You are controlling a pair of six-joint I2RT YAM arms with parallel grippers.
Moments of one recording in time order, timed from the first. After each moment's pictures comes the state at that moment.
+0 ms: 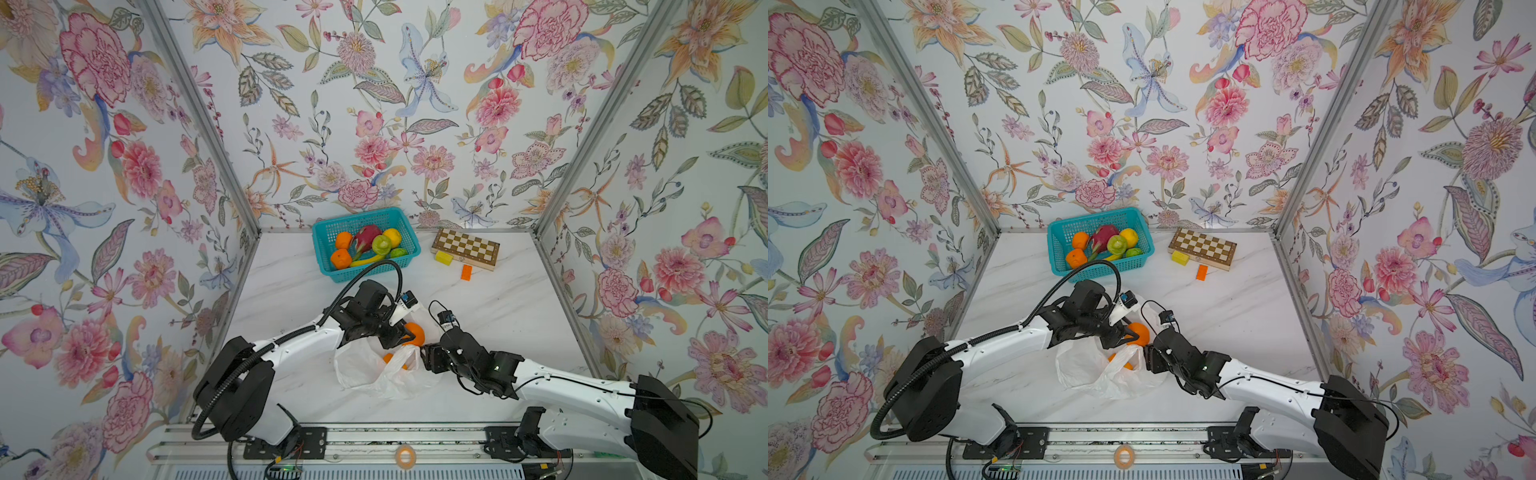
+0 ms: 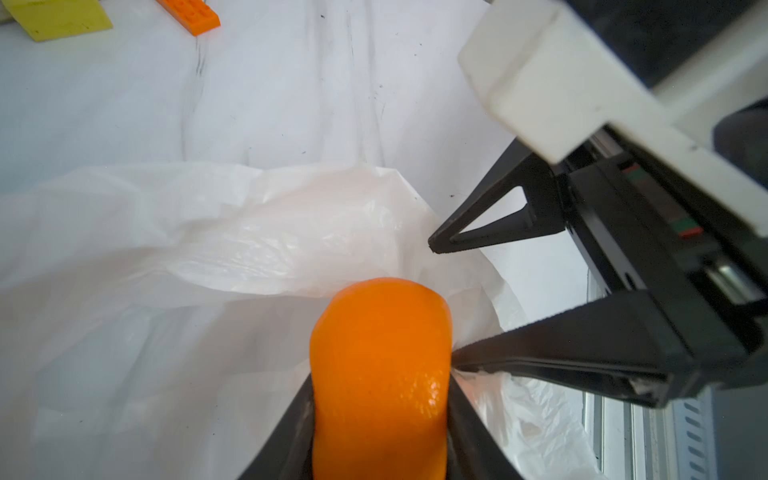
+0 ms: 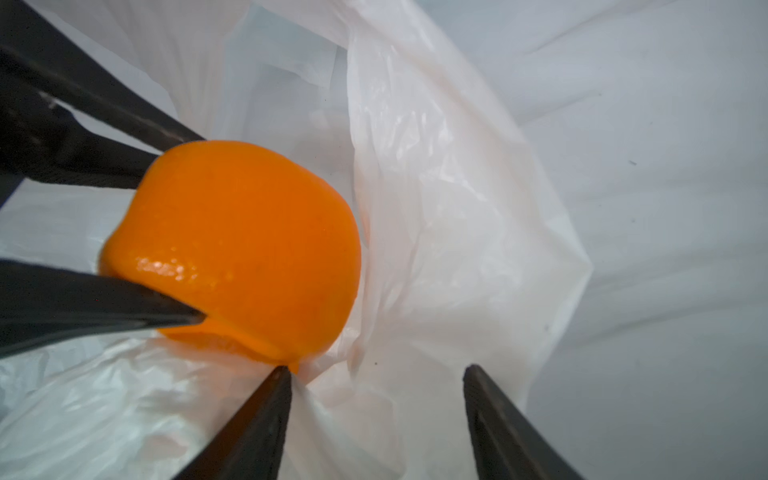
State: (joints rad) left arm -0.72 1.48 0.92 -0.23 0.49 0.20; right arm 0.99 1.13 0.55 -0.17 0.23 0.66
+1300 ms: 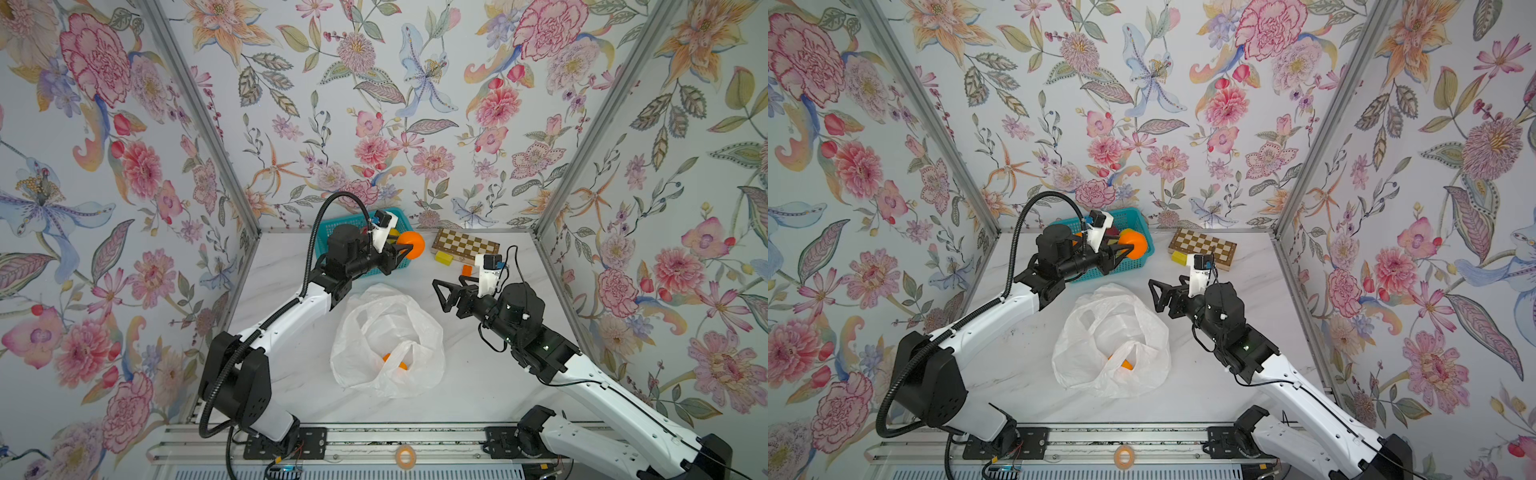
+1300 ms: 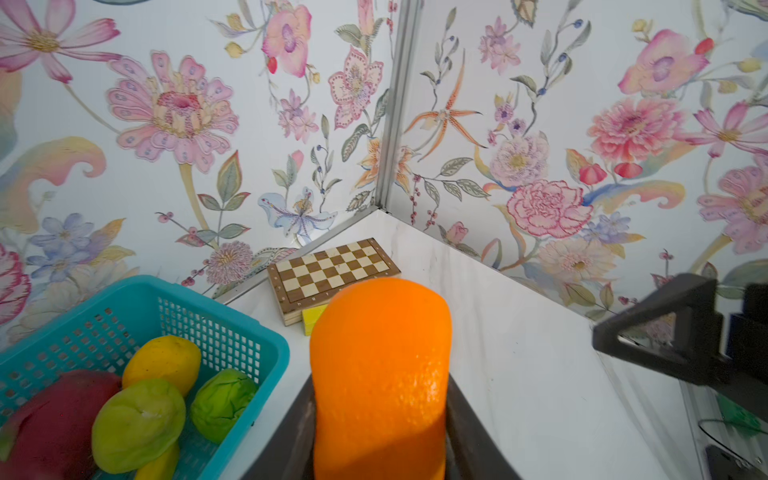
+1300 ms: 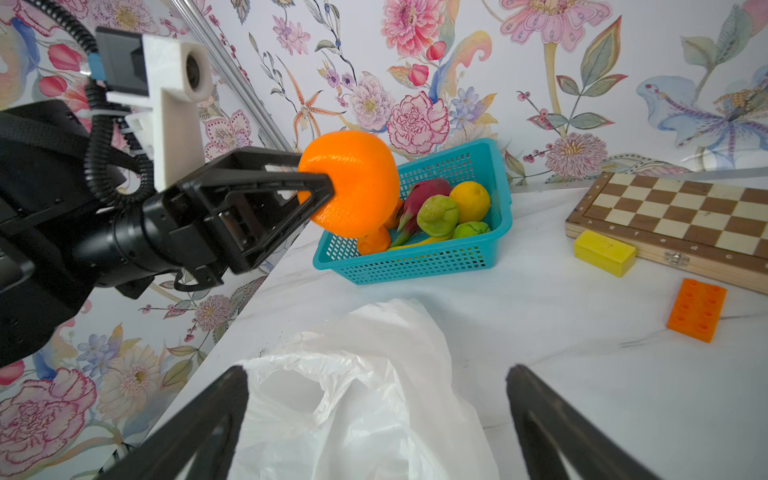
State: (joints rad) left arm -0.50 1.59 1.30 0.14 0.43 -0.08; right arm 0.66 0.95 0.81 -0.03 0.00 0.46
